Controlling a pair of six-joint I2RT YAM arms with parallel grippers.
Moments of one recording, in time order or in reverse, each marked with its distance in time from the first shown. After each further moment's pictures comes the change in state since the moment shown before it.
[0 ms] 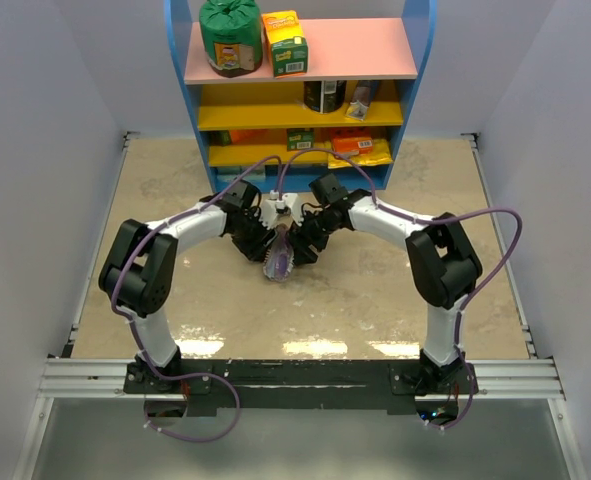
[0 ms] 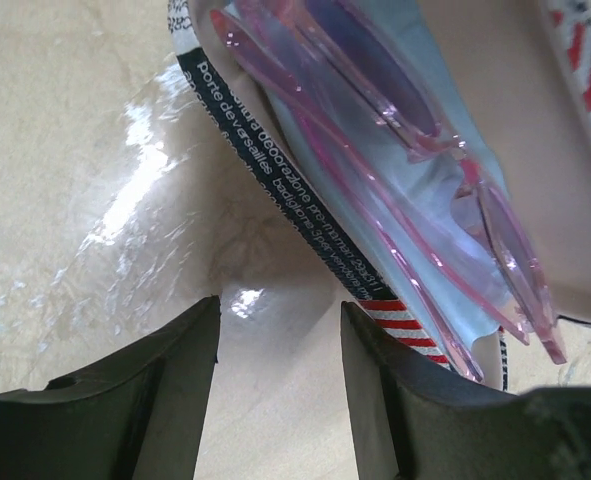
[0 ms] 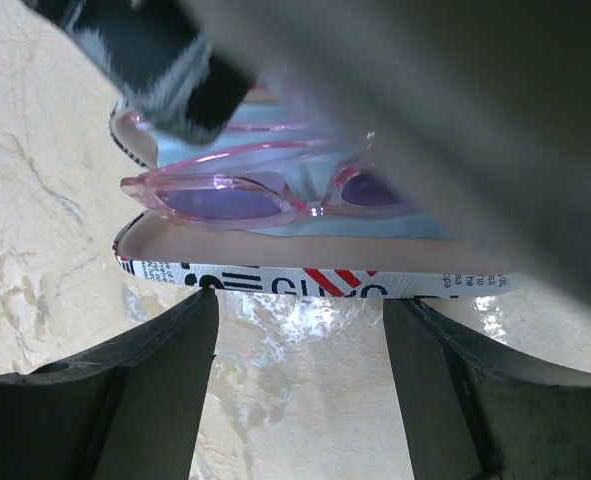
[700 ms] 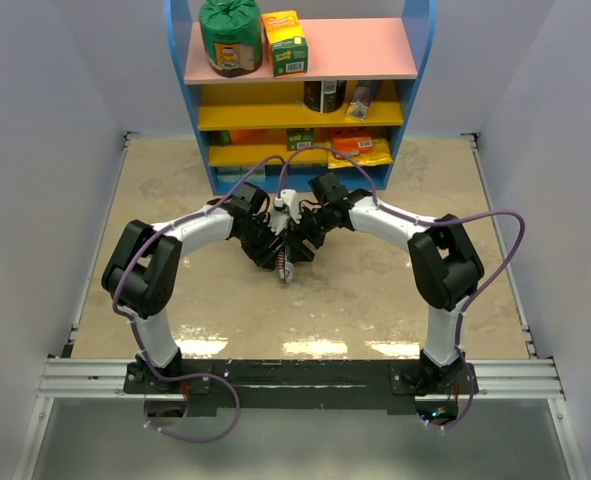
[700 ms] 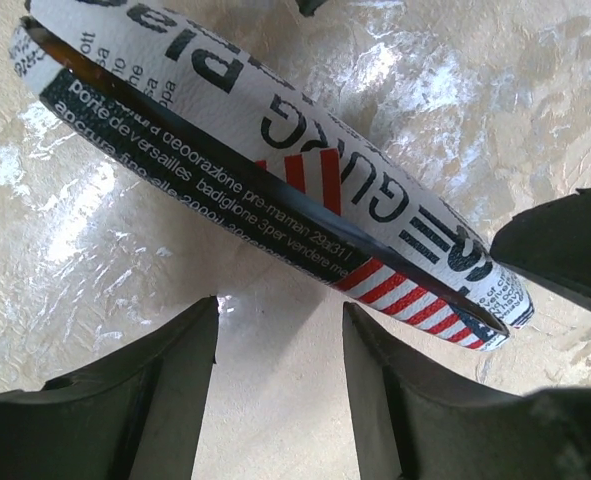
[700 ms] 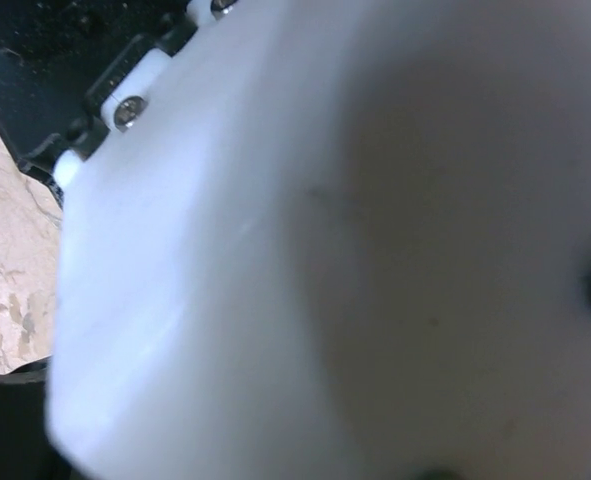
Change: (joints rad) left arm -0.054 0.002 0.001 -0.015 0.083 -0.038; right arm 0.008 -0.018 -0.003 0.053 0.006 -0.016
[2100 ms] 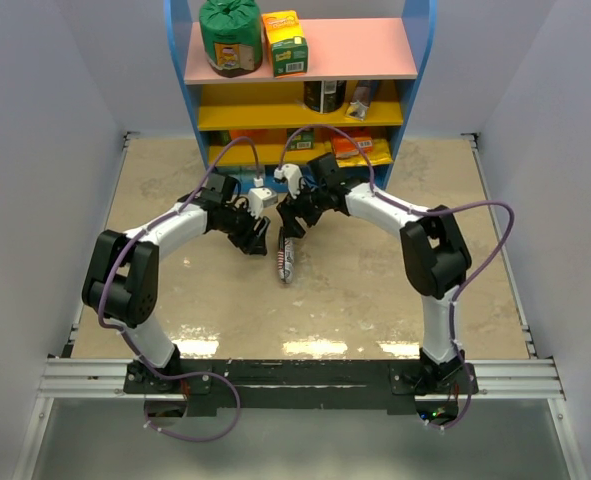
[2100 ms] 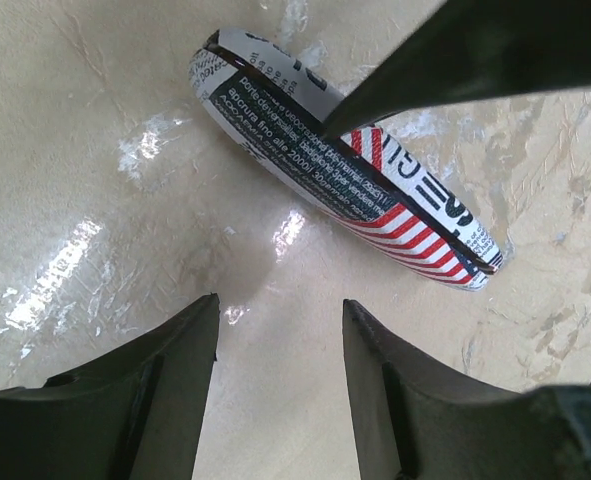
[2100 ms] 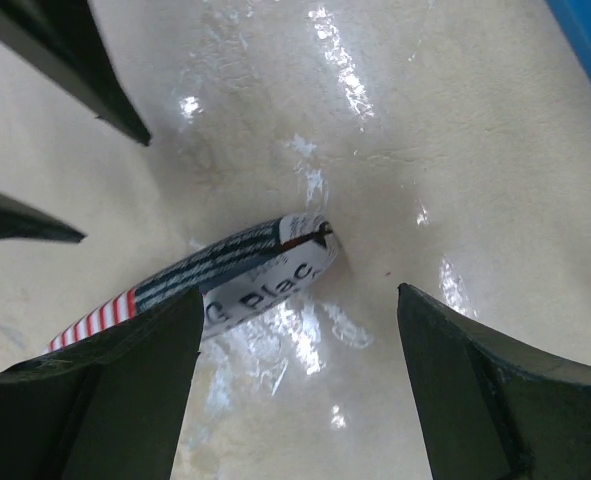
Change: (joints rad) left arm 0.159 -0.105 -0.046 0.072 0.183 -0.001; right arm -0.046 0.087 0.160 0.059 0.078 0.161
